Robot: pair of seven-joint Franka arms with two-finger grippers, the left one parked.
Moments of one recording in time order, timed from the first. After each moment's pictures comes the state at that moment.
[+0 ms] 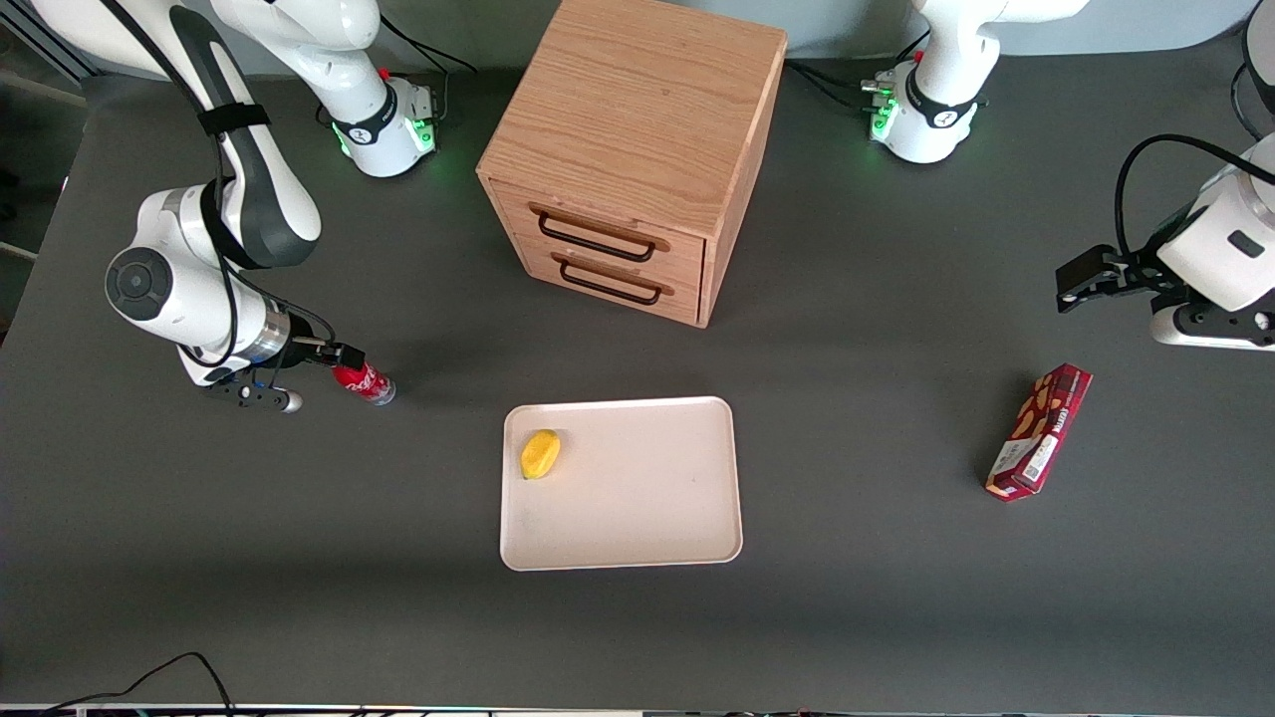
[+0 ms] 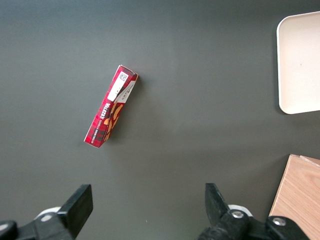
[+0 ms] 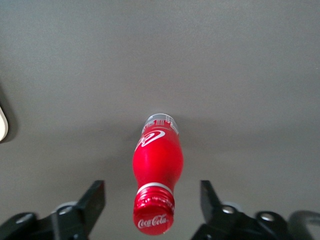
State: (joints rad) arm -0.25 0.14 0.33 -2.19 -0.01 2.20 0.31
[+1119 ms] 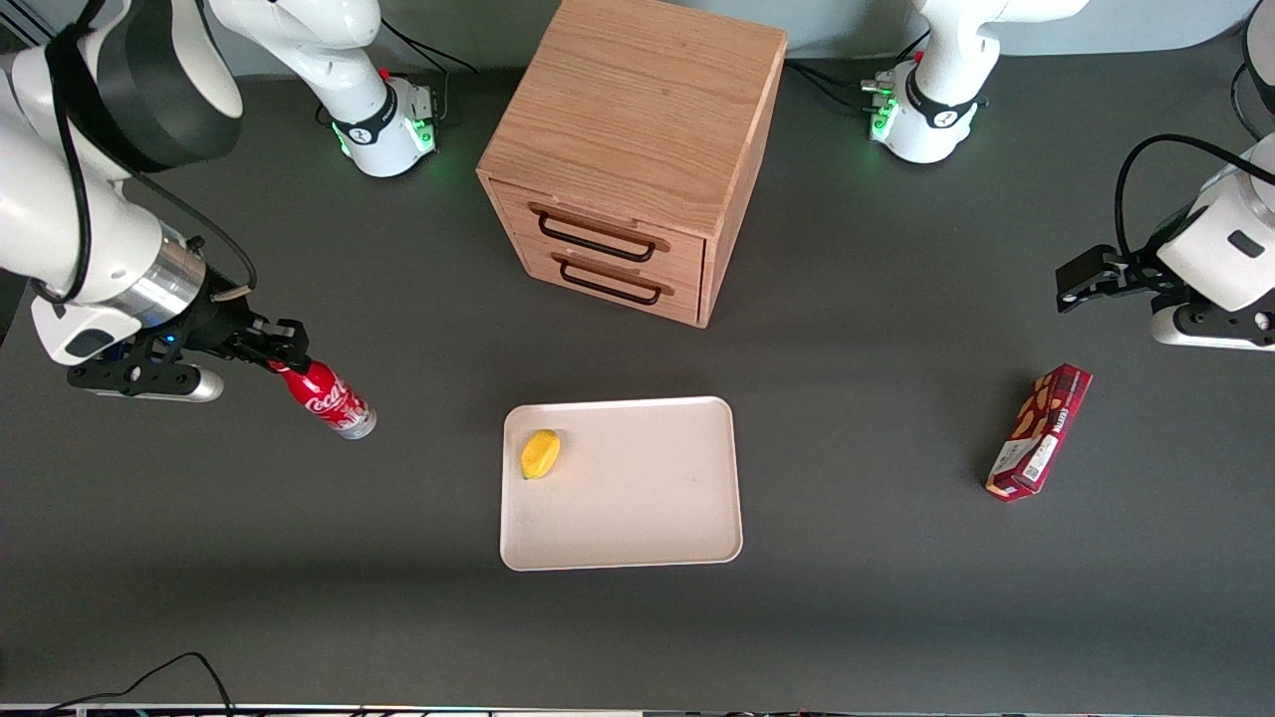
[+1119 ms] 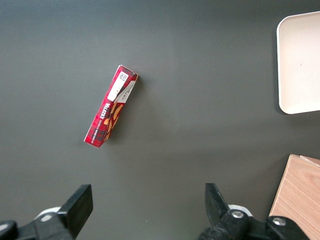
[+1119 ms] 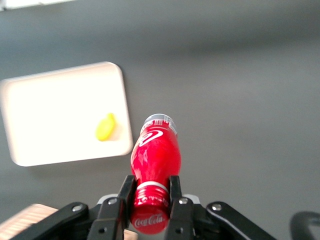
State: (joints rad) arm -0.14 0.17 0.42 -1.52 -0.01 1.78 0.40
